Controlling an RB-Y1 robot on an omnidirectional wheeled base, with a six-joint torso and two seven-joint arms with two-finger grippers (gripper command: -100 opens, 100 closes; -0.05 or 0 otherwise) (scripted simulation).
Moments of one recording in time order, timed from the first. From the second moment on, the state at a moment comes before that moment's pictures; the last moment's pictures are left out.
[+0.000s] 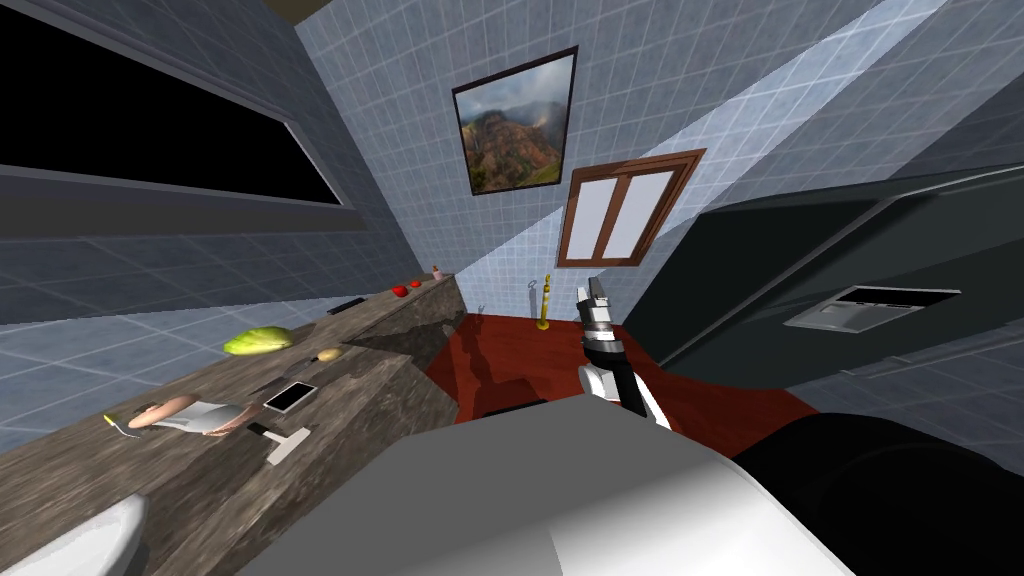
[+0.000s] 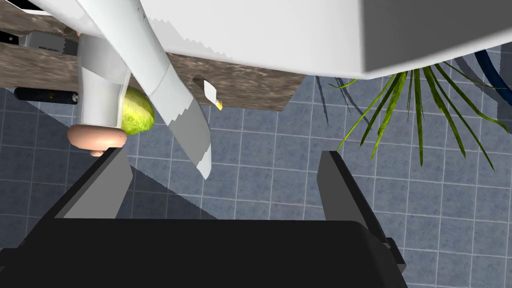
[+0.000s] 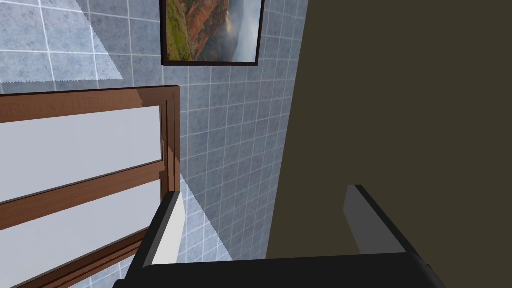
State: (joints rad) left arm 0.78 1.59 -0.28 -0.85 0.63 -0.10 0.27; right arm 0.49 0.04 -0.04 -2.31 0.04 -0.47 0.13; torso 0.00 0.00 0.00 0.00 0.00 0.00
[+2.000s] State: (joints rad) left arm 0.47 1.71 -0.28 -1.10 0.93 0.35 -0.08; right arm 0.49 0.04 -0.04 -2.31 0.04 -0.47 0.13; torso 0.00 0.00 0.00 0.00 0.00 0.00
